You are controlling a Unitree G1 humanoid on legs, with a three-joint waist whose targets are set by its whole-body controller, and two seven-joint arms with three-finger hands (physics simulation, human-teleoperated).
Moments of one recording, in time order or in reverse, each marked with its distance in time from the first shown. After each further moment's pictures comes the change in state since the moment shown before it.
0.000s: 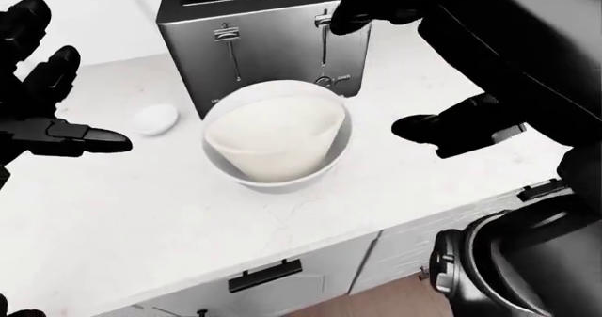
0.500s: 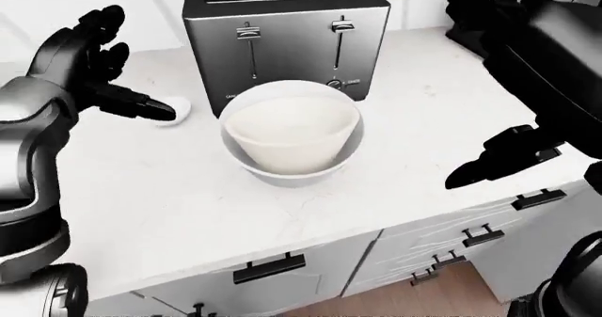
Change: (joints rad) left arm -0.266 -0.098 -0.273 0.553 0.597 -0.214 -0.372; right arm 0.417 -0.230 -0.204 0.082 0.380 0.001 -0.397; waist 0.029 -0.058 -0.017
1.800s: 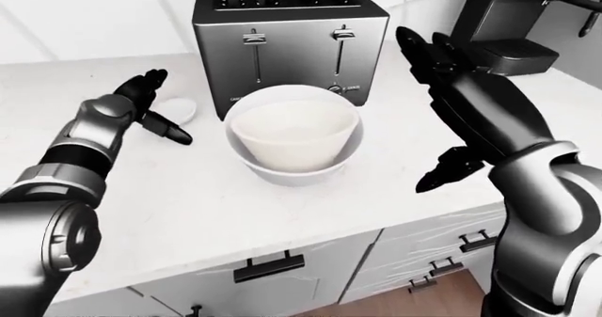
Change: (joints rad) left arm -0.401 -0.058 -0.033 1.464 0.426 -0.796 0.033; right arm 0.170 0.221 0.049 0.252 -0.125 -0.328 -0.187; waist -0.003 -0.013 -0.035
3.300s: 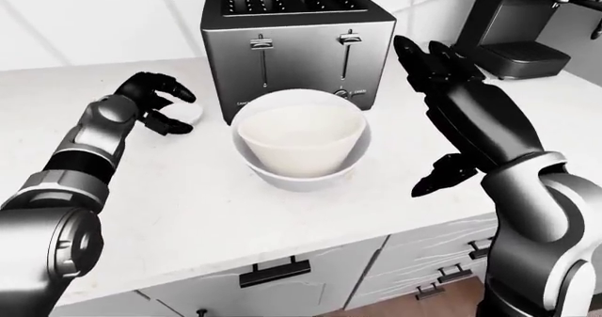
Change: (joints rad) left arm 0.042 -0.007 -0.011 -0.045 0.053 -0.097 0.068; right arm 0.040 0.041 -0.004 0.001 -0.011 -0.038 -0.034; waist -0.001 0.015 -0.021
